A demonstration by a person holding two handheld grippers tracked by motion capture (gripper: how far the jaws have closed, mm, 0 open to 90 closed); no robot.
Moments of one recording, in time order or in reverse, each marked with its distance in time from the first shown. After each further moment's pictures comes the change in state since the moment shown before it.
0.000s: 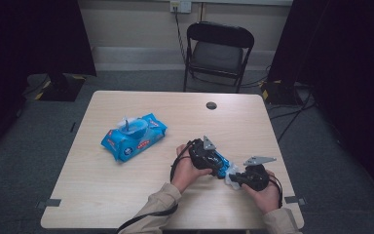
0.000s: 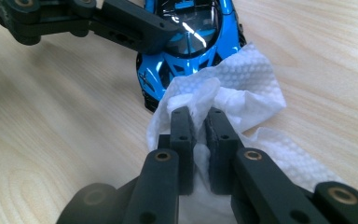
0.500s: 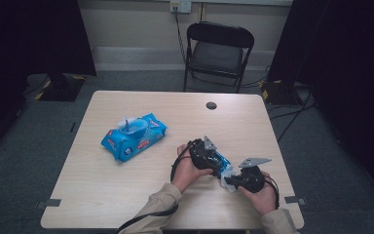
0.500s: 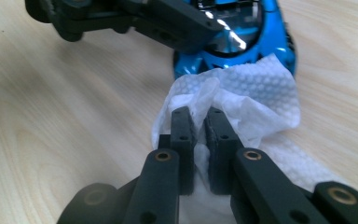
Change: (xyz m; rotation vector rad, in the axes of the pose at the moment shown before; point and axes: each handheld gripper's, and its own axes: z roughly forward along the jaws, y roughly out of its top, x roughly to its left) left arm -0.001 0.001 0.001 0.007 0.003 0.001; right arm 0.013 0.002 0.006 0.022 0.054 -0.037
